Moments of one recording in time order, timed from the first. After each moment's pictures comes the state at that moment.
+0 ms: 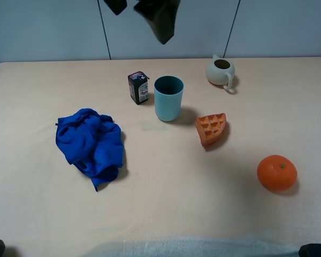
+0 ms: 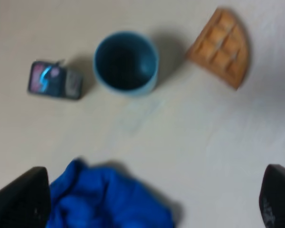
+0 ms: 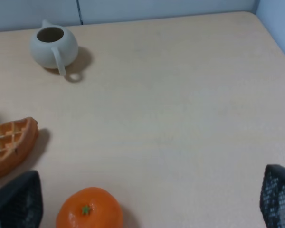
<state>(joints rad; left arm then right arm) -0.84 1.65 -1.69 0.16 1.16 -0.06 -0.04 -0.01 -0.49 -0.01 1.03 0.05</state>
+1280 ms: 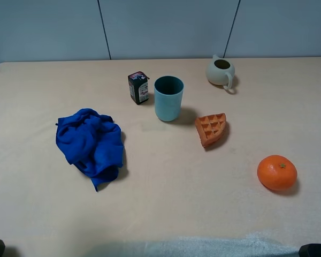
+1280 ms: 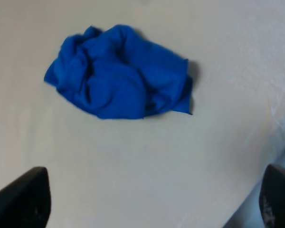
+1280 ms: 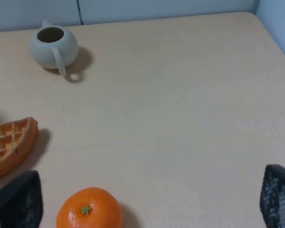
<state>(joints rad) -0.74 0.62 -0.86 0.13 1.16 0.02 -0.04 -0.01 -0.49 -0.01 1.03 0.05</state>
